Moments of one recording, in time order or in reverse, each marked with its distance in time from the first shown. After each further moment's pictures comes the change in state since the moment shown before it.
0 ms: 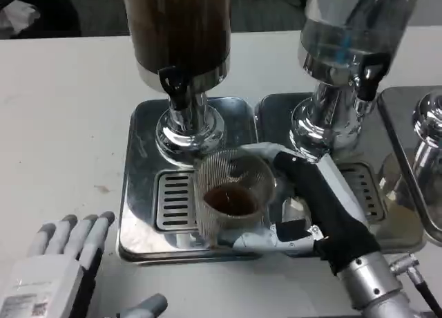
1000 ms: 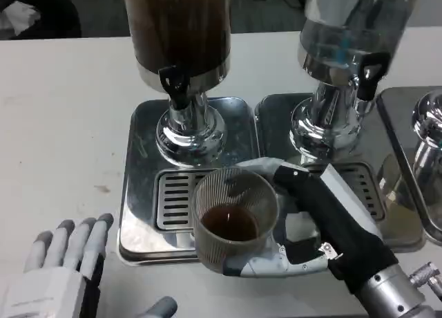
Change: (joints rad) left arm 0.109 -0.076 -0.069 -0.086 0.046 0.071 0.096; right arm 0.116 -0.067 -0.009 -0.214 0.066 0.059 0.151
